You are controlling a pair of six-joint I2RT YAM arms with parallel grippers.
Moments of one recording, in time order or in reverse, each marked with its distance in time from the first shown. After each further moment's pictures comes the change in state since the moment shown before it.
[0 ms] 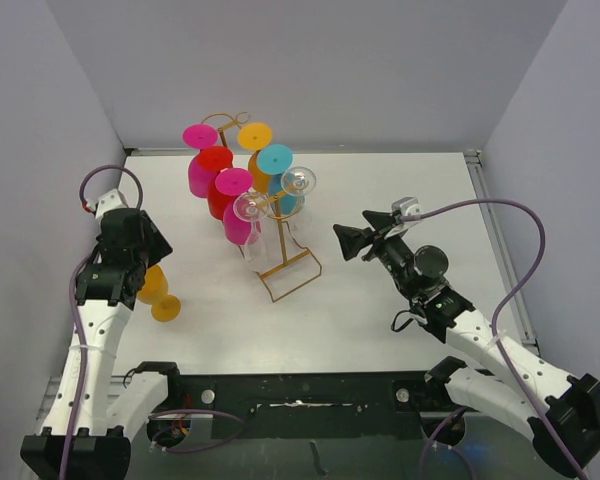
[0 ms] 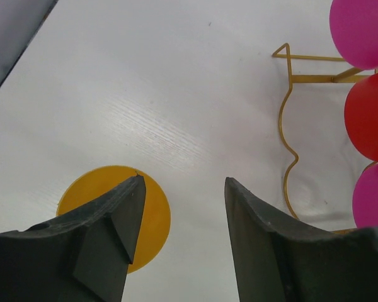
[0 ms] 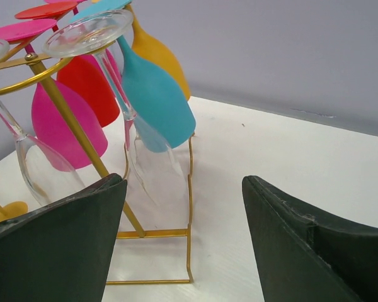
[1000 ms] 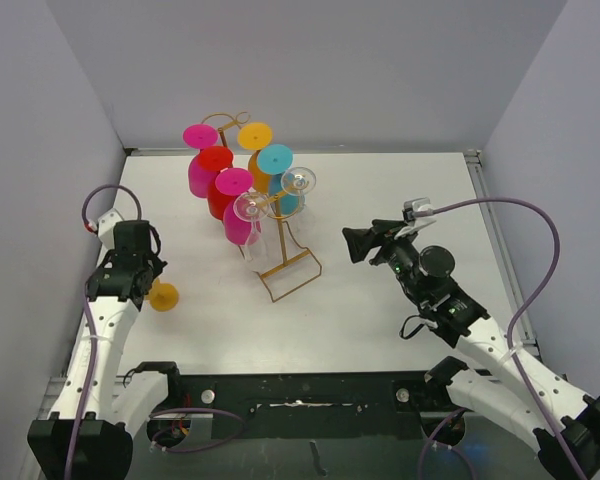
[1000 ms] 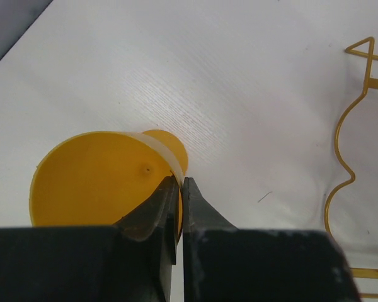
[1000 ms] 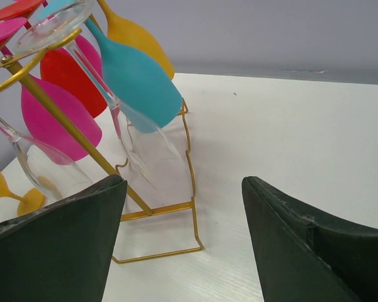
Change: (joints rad) left arm 0.025 0.027 -0.157 0.015 -0.082 -0.132; right arm 0.005 -0.114 0.037 -0.267 0.103 0.123
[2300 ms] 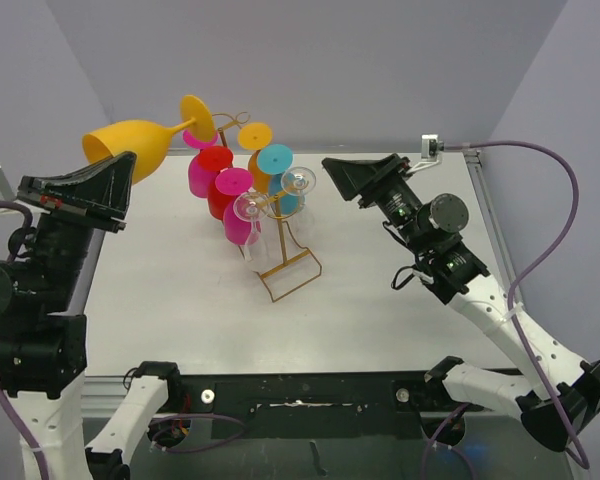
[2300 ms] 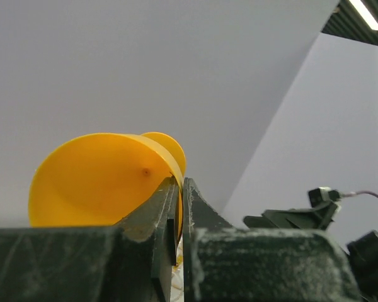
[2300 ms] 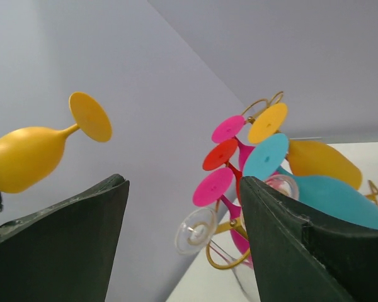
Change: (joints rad) left arm -0.054 -0.182 0.678 0.419 0.608 0.056; right arm 0.001 0.217 0.444 0.079 -0.162 0.518
